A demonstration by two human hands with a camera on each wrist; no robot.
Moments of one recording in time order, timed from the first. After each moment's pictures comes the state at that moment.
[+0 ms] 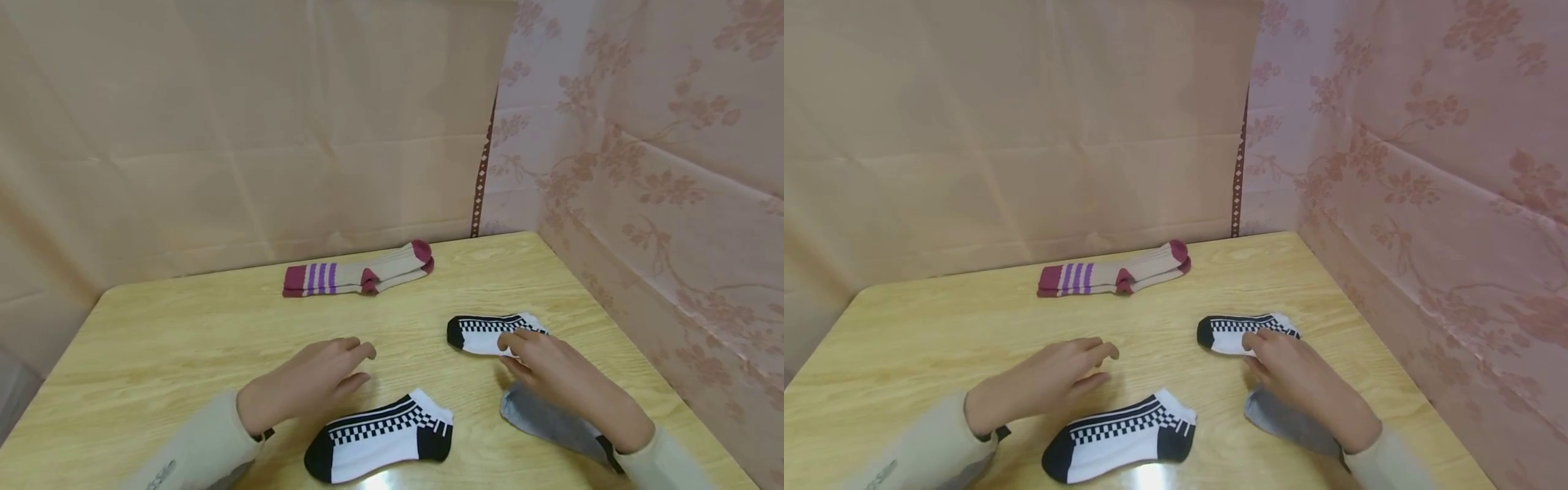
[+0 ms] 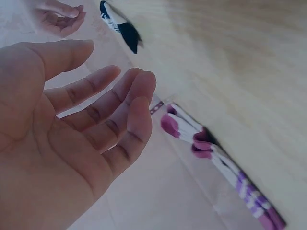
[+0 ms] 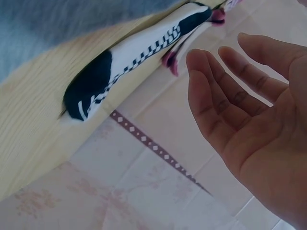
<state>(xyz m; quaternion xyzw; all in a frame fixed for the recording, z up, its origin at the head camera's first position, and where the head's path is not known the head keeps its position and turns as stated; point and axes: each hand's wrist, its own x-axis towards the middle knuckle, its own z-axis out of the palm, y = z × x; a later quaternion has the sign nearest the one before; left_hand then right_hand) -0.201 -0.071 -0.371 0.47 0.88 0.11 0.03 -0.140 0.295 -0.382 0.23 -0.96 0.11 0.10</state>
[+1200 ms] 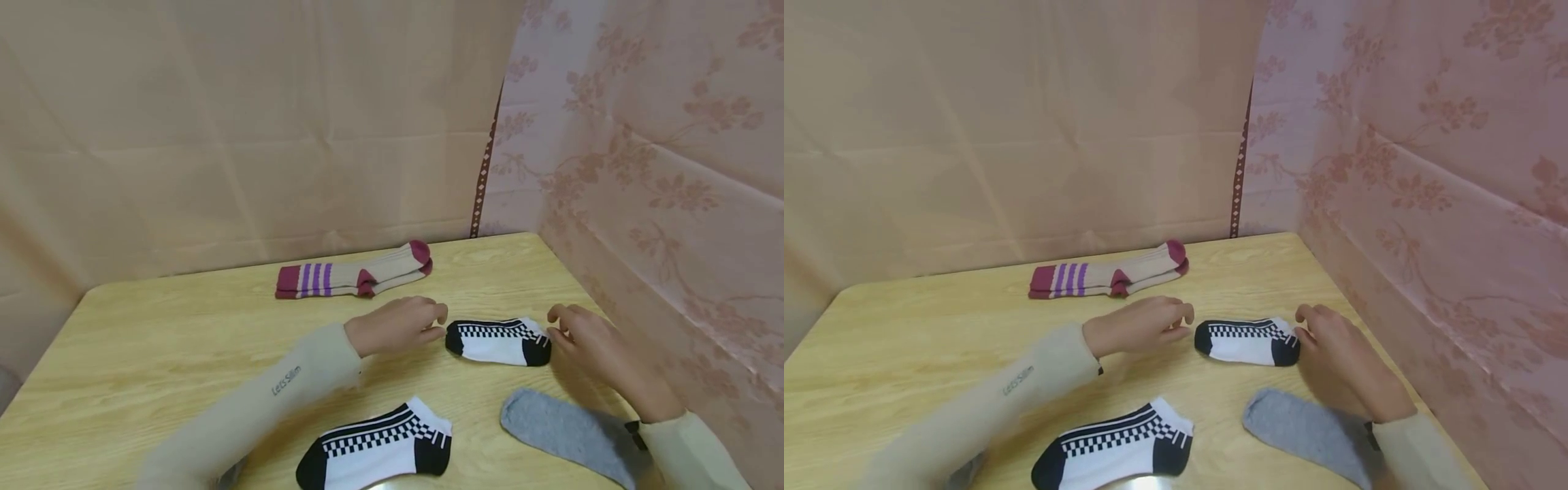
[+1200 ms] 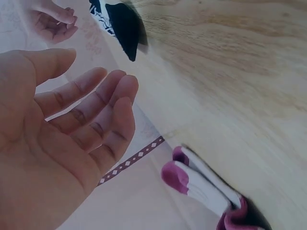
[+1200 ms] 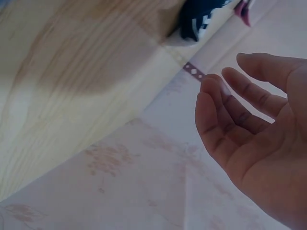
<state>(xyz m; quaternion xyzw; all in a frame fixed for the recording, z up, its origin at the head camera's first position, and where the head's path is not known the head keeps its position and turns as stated) -0.286 0.054 -0.383 0.54 0.83 0.13 0.05 -0.178 0.374 -0.397 0.12 -0.98 0.10 0.15</state>
